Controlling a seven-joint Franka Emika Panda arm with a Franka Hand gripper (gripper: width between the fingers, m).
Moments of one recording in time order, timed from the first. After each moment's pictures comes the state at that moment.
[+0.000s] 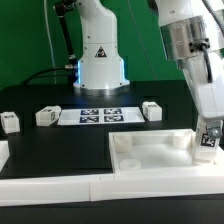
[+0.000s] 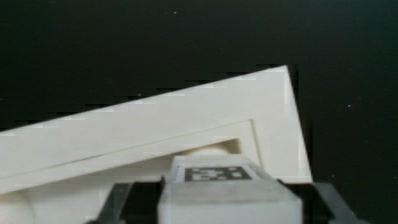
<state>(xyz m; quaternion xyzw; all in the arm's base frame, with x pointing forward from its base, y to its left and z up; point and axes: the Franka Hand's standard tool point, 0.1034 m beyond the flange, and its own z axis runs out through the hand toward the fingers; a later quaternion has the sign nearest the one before) 0.629 0.129 0.075 -0.63 0.77 0.05 0.12</state>
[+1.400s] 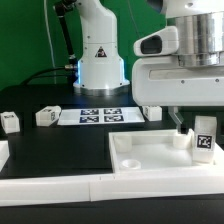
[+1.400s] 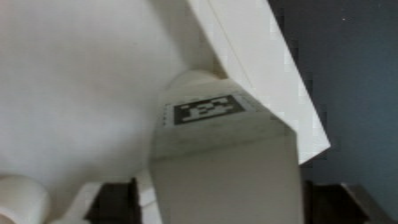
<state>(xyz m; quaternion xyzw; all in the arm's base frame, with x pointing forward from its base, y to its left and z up) 0.635 0.115 0.077 -0.97 0.25 -0.02 0.05</state>
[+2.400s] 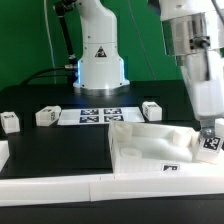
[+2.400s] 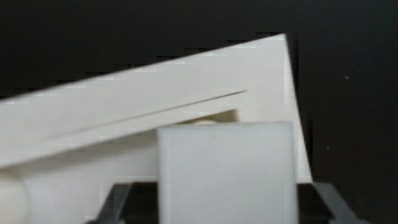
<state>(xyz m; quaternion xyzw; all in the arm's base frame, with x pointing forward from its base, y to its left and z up) 0.628 0.121 0.077 -0.59 0.80 0.03 0.09</state>
